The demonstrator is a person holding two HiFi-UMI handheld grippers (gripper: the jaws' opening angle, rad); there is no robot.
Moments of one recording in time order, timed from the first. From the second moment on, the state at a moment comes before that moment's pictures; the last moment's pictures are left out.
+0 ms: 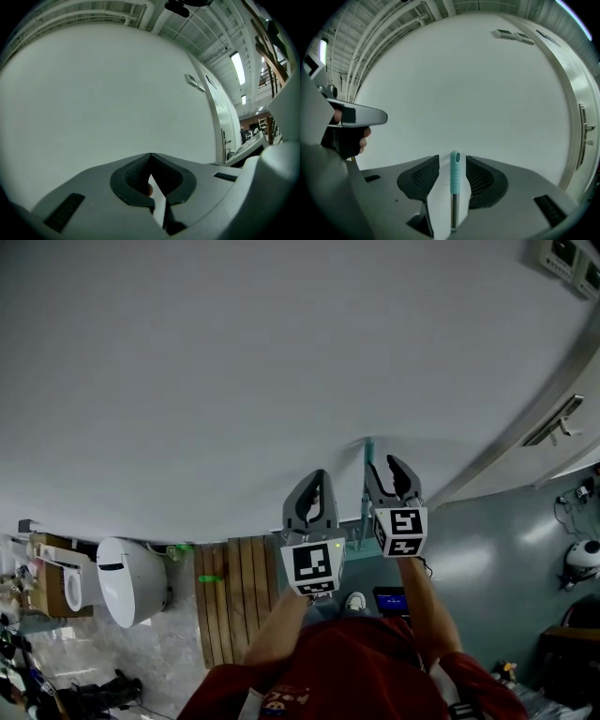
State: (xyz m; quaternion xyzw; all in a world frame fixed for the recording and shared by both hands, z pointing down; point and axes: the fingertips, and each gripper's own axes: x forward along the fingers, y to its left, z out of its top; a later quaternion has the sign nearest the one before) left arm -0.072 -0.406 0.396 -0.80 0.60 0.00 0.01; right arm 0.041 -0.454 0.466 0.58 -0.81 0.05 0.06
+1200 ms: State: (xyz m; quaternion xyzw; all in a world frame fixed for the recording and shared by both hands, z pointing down) left arm -0.095 -0.394 0.389 -0.79 0.61 0.00 0.02; right arm 0.036 -0.500 0.519 0.61 -0.78 0.07 0.11
